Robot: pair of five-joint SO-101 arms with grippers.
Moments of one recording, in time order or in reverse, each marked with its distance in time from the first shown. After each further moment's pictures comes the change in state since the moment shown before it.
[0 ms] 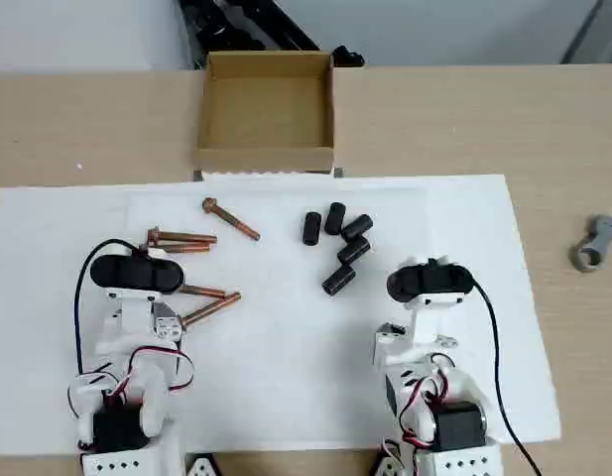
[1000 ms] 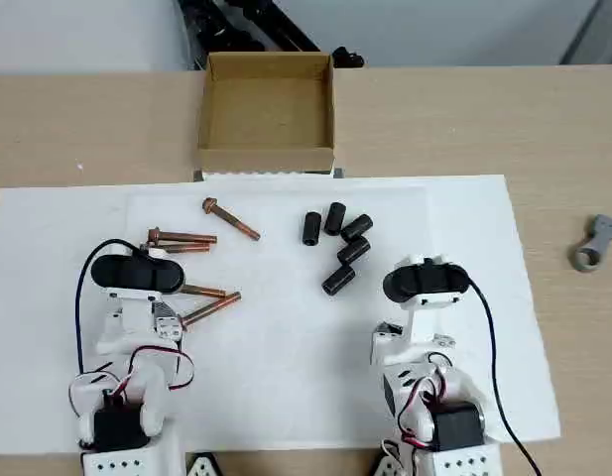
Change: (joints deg) left arm 0.0 0.0 0.0 0.0 0.0; right arm -1.1 -0.1 0.0 -0.3 0.0
